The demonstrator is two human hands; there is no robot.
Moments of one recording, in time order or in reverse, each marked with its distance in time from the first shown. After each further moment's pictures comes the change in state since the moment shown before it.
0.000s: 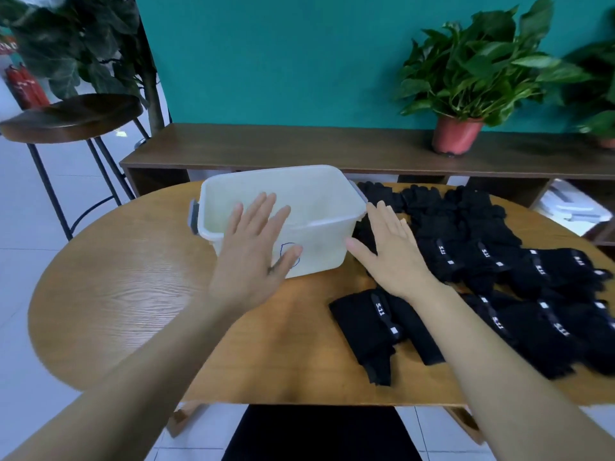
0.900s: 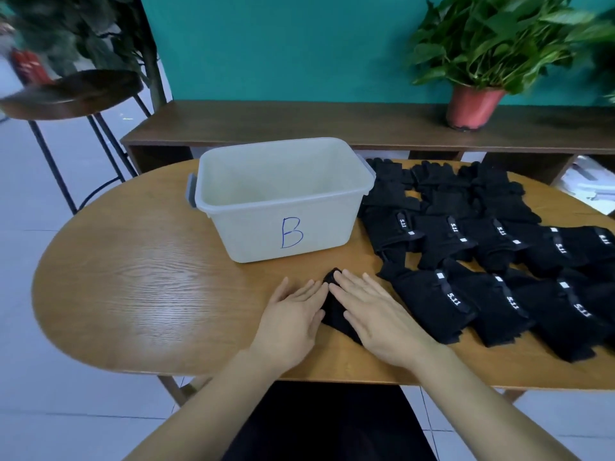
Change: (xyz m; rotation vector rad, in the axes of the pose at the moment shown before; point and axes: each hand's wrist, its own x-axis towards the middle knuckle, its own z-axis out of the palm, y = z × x) left_hand -0.088 0.038 0.089 -0.091 -0.381 -0.067; right_hand -0.081 0.023 0.077 -0.161 -0.277 -0.387
